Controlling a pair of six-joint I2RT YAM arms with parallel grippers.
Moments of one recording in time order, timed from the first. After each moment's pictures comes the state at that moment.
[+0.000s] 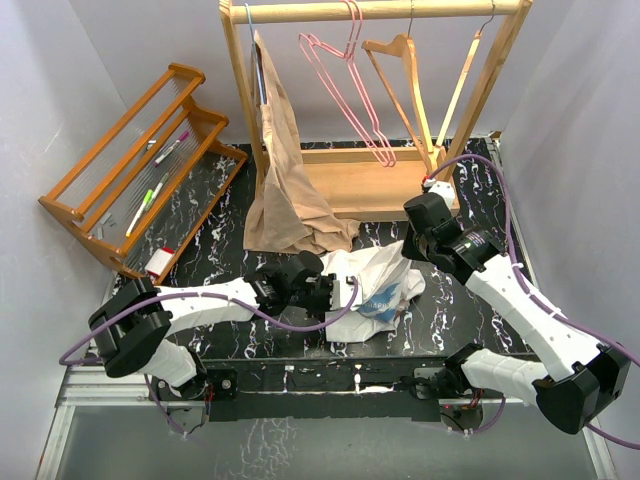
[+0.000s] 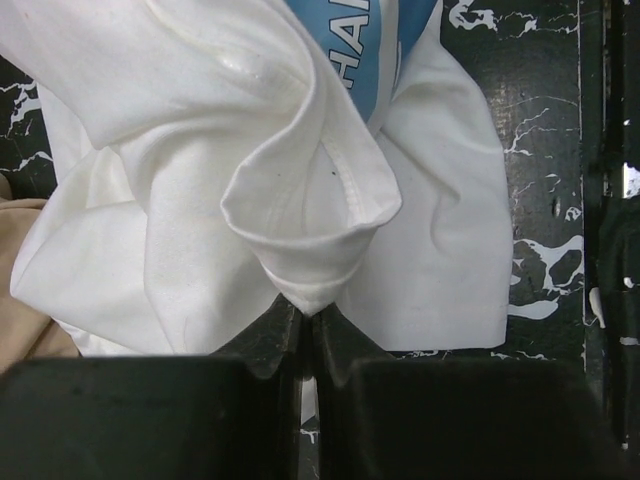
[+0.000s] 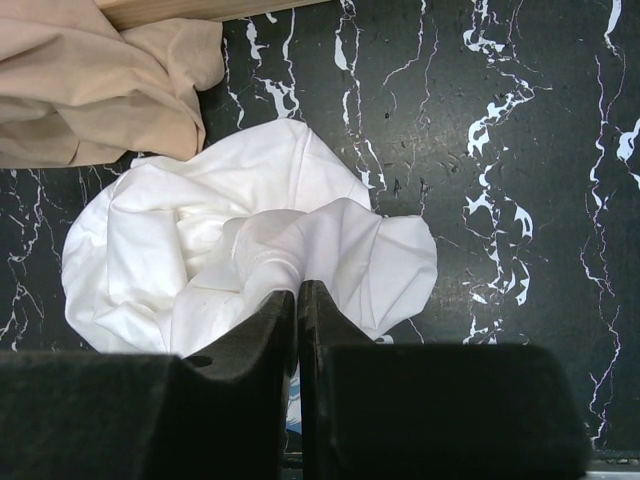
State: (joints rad) left arm -1.02 1.45 0.74 0.01 0.29 0.56; right arm 0.55 1.09 1.08 -0.84 0.34 0.58
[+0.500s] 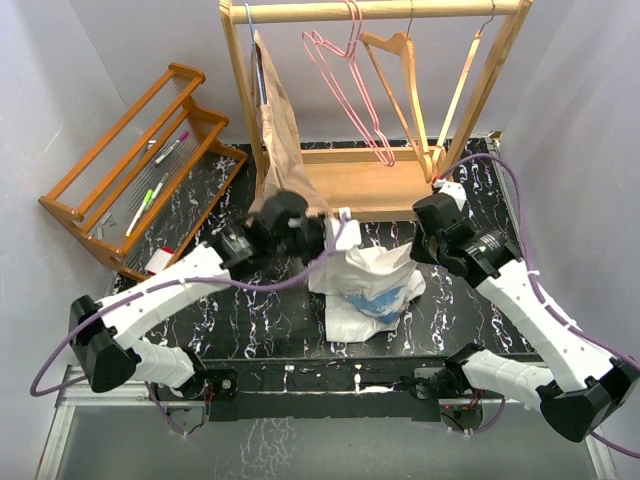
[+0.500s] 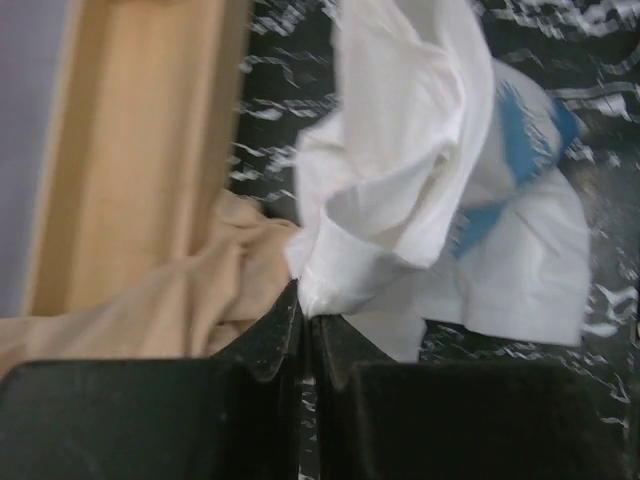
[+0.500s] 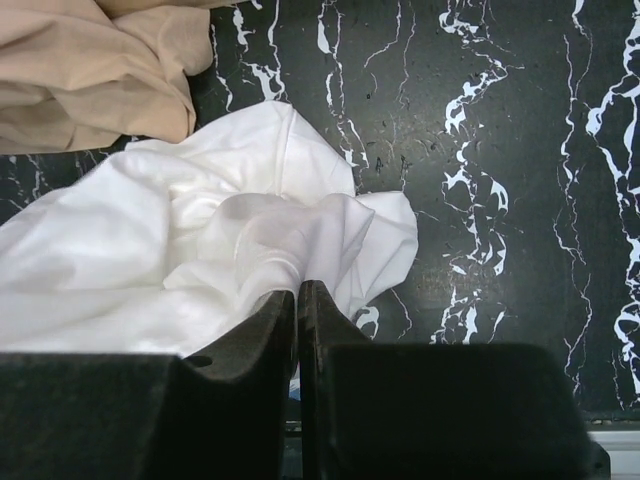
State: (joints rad) left arm -0.94 1.33 1.12 -0.38 0.24 0.58; right arm 0.55 1.05 1.13 -0.95 0.35 0.59
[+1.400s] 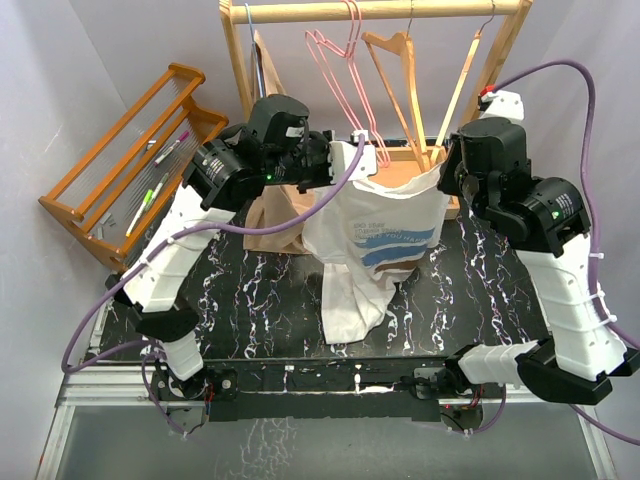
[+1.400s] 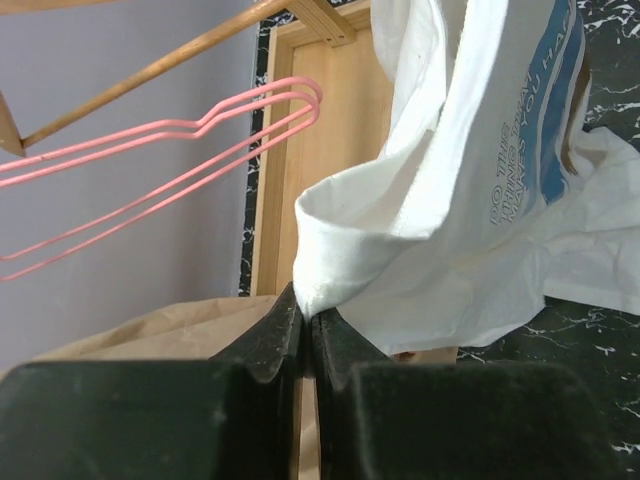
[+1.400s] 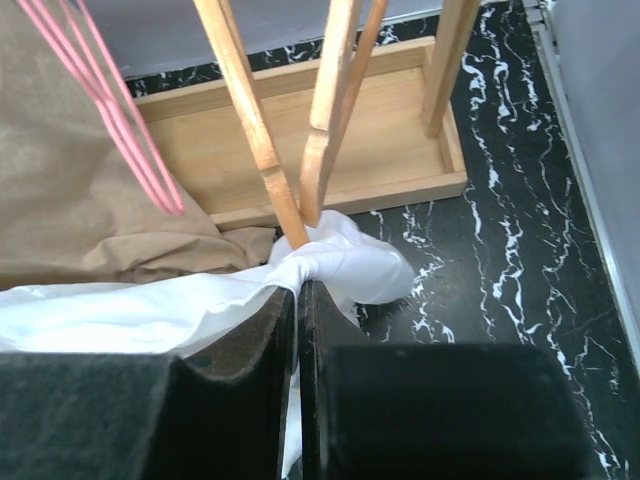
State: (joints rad) left arm -0.85 1.76 2.40 -1.15 0.15 0.84; right arm 0.55 1.28 1.99 -1.19 0.51 0.45
